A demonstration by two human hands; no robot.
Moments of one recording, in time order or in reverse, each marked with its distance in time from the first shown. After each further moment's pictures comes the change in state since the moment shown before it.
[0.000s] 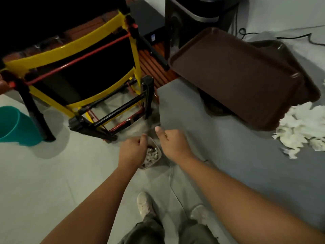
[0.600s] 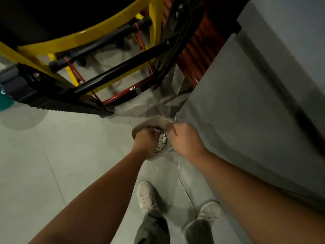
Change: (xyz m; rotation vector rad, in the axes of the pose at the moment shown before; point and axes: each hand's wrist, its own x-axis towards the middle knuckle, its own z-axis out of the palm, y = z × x) left_hand 0.157 -0.234 0.159 0.113 -0.343 -0.132; right_hand 0.106 0.127 0.202 -0.170 -0.158 -0.031
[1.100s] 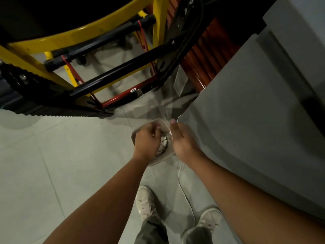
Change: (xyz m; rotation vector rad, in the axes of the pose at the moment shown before) left_hand 0.021 -0.007 0.009 -0.220 0.249 0.093; right_hand 0.021 0.018 0.030 0.439 -0.087 0.289
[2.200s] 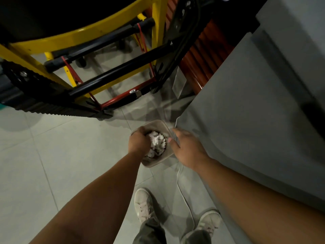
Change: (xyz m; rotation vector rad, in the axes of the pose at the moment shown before) left_hand 0.019 -0.030 0.004 0.207 -0.127 -0.266; right_hand 0.003 0.033 -0.013 -0.641 -0.070 -0.139
